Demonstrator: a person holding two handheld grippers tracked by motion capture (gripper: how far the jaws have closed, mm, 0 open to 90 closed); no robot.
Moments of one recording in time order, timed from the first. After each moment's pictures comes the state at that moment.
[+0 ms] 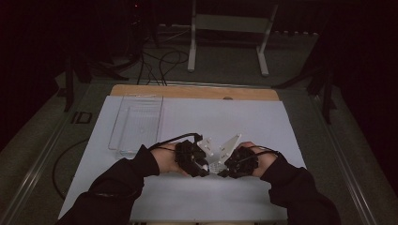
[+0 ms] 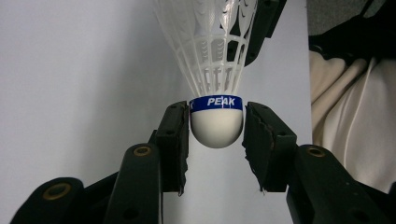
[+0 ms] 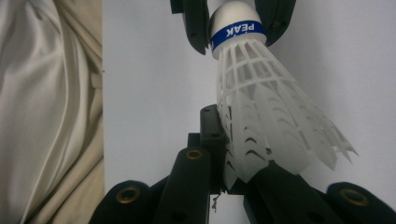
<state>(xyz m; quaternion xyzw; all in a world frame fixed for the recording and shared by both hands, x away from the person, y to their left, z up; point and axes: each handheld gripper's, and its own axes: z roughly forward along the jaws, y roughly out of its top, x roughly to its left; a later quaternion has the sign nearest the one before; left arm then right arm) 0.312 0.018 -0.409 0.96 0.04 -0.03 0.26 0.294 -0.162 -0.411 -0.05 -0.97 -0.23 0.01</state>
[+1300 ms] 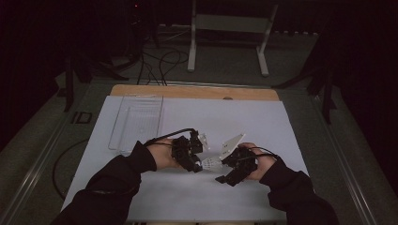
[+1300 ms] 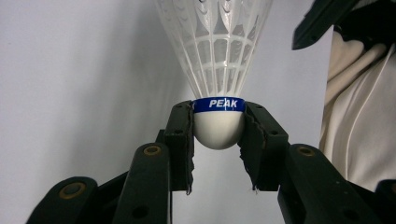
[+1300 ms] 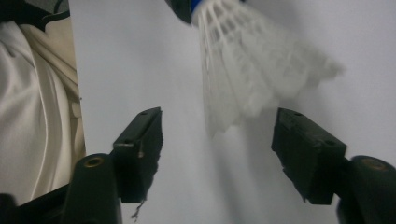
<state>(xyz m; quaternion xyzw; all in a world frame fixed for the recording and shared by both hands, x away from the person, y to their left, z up) 0.324 0.027 -0.404 0.97 0.09 -0.04 0.20 0.298 -0.170 -0.426 -0.13 -0.95 -0.27 0.00</state>
